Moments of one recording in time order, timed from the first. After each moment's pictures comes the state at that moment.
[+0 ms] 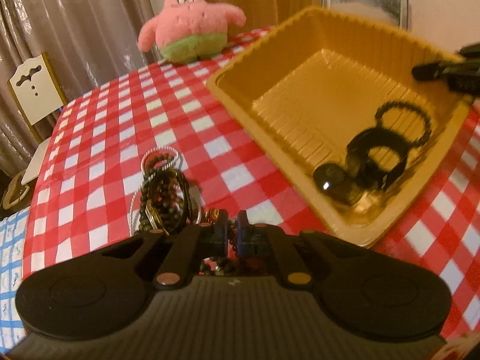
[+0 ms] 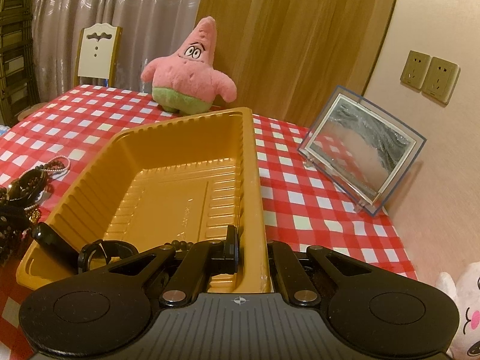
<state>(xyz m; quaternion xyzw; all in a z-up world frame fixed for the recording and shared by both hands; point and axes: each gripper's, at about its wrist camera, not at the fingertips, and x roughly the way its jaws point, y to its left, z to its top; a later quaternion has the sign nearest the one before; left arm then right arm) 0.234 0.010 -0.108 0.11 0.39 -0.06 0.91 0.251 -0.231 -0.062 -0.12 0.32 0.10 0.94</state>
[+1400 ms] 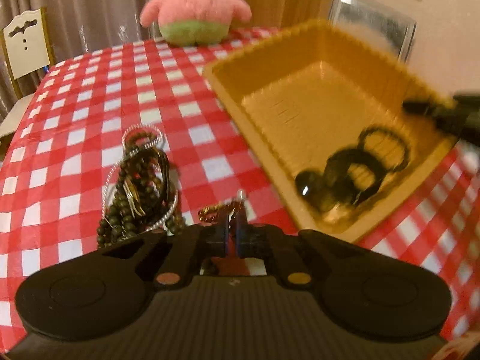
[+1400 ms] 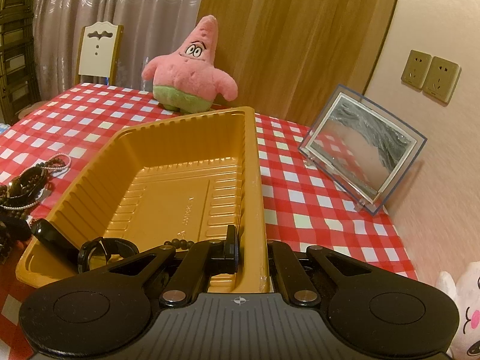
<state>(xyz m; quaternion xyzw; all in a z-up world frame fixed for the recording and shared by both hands) 0.233 0.028 -0.099 -0.01 0.42 -0.08 0.90 0.248 -0.230 -0.064 -0.12 0.32 0.10 0.94</state>
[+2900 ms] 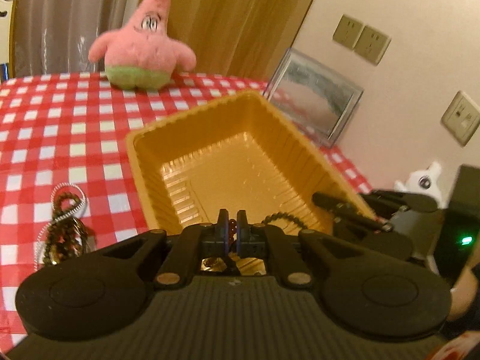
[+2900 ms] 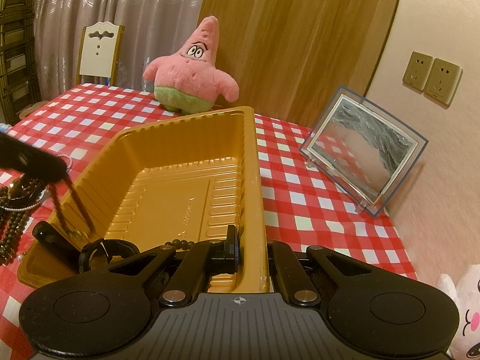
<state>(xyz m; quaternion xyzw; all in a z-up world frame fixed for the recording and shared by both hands) 0.273 -0.014 -0.042 -0.10 0.39 -0.17 0.90 0.249 -0.231 -0.062 -0.12 0.32 0.10 0.94</state>
